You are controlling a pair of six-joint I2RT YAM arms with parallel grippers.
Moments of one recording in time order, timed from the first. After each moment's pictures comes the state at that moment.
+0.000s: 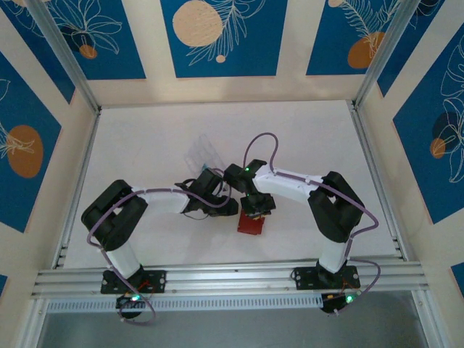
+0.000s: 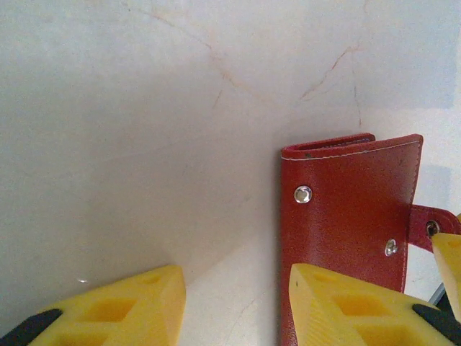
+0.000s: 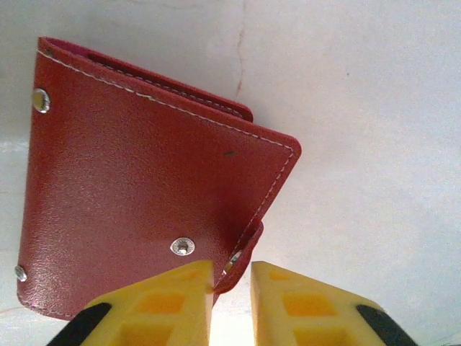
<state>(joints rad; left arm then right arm) -0.76 1.72 0.83 -0.10 0.40 -0.70 0.85 1.80 1.25 -1.18 0.11 0.68</state>
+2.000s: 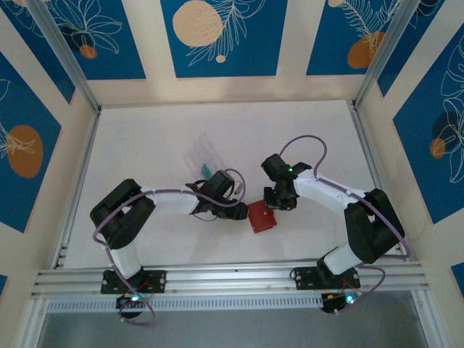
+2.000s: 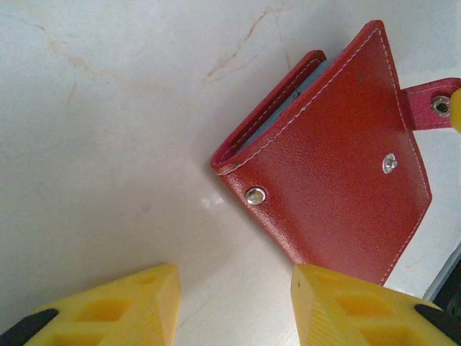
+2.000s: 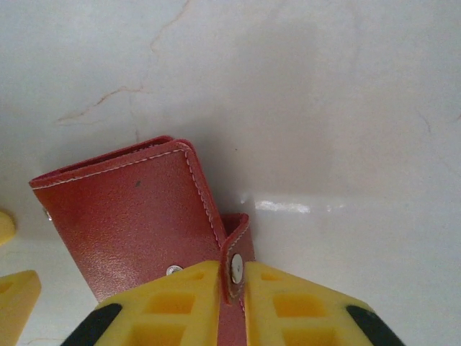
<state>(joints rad) -0.85 1.77 0.92 -0.13 0.38 -0.65 0.55 1.51 0.93 -0.84 -0.05 0.59</state>
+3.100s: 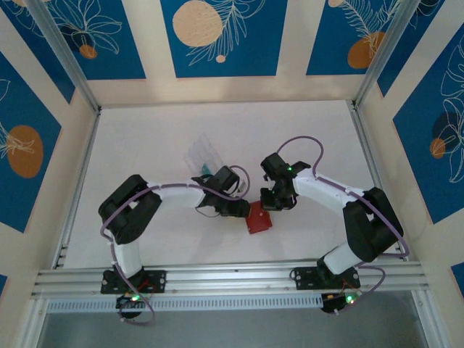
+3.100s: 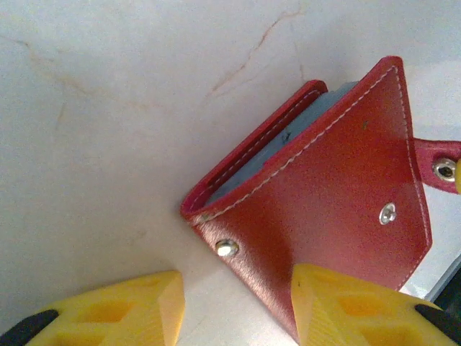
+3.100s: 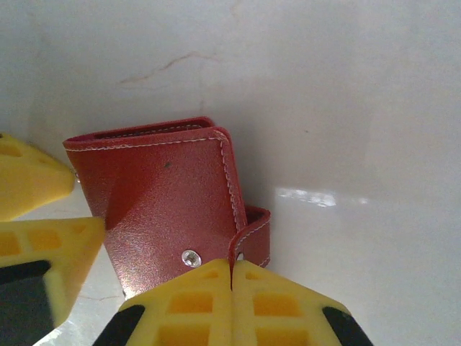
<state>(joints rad) -0.85 1.85 1.04 -0.27 0.41 -0.65 0.56 1.52 0.94 -0.83 -0.18 0.51</state>
